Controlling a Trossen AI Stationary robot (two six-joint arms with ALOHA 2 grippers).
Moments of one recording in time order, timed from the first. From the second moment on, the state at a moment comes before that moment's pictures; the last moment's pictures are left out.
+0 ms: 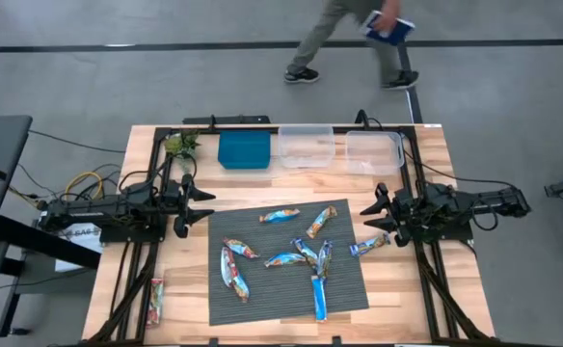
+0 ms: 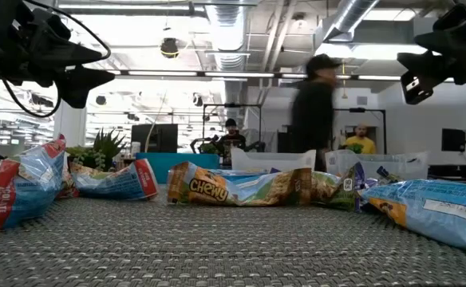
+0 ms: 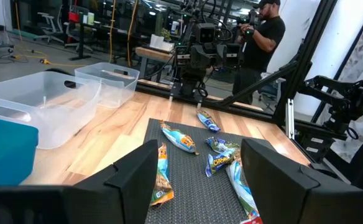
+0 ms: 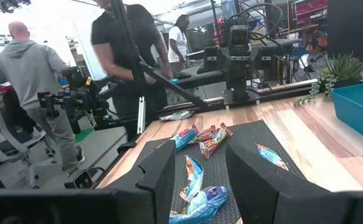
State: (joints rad) left arm 0.05 0.03 0.01 0.04 0.02 -0.23; right arm 0.12 0.00 0.00 0.03 -0.11 0.21
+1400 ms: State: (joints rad) left arm 0.05 0.03 0.01 0.05 -0.08 -0.89; right arm 0.12 0.00 0.00 0.03 -0.11 0.21
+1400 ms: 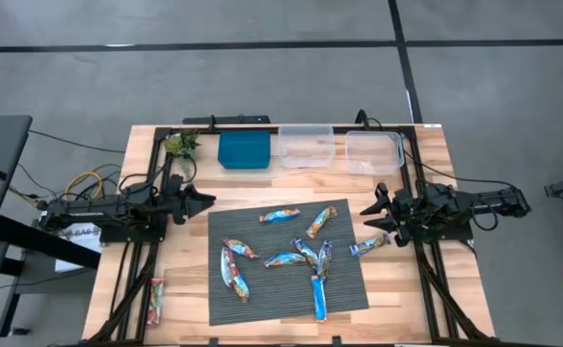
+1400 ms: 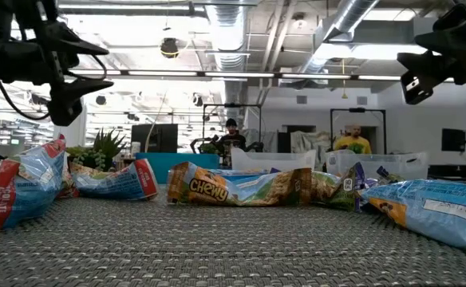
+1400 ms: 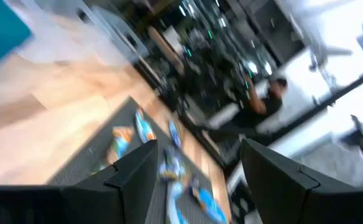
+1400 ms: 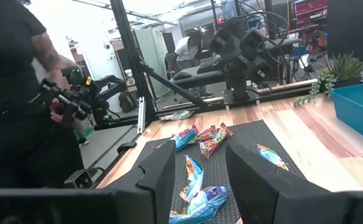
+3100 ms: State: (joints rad) left arm 0.05 1.82 1.32 -0.67 -0.08 -0.31; right arm 0.13 0.26 0.26 -0.27 0.10 0.48
